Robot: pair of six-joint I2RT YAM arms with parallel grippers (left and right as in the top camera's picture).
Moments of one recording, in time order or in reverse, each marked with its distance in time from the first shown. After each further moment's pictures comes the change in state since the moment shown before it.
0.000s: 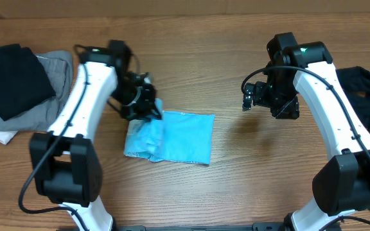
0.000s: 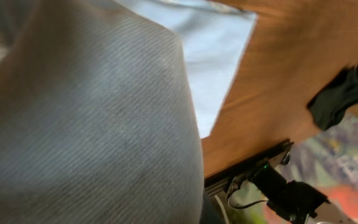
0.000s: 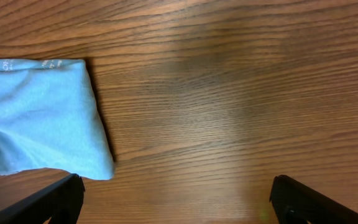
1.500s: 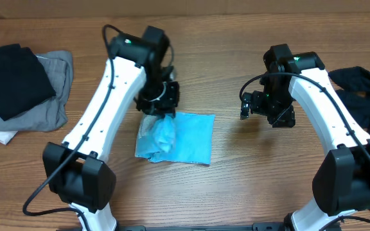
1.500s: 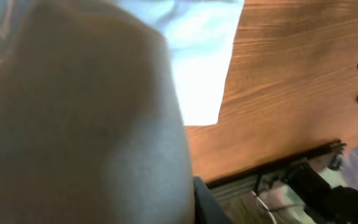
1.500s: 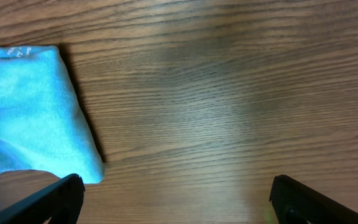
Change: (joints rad) left arm -0.219 0.001 0.259 -0.164 -0.245 -0.093; right arm 0.000 0.000 -0.135 0.082 -0.023 -0.003
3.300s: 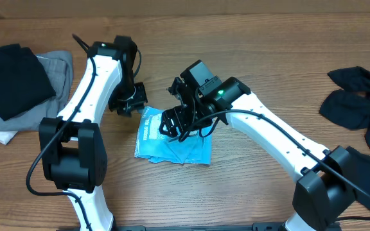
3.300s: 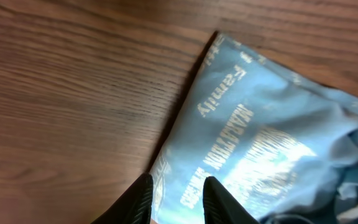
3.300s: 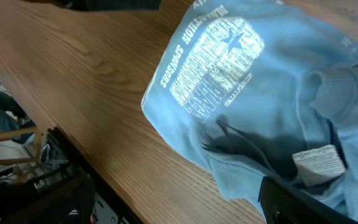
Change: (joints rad) left arm 0.235 0.112 -0.209 0.208 -0.244 -0.095; right arm 0.498 0.011 -0.005 0.451 -0.324 -0.018
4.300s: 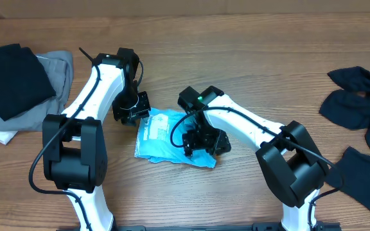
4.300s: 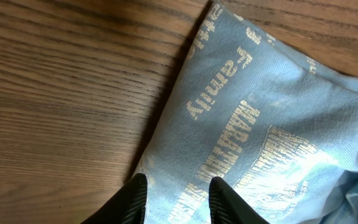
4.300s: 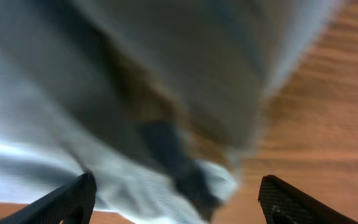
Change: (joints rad) left arm -0.002 0.001 -0.114 0.085 0.077 0.000; right arm 0.026 0.212 -0.055 -0.311 0.303 0.217
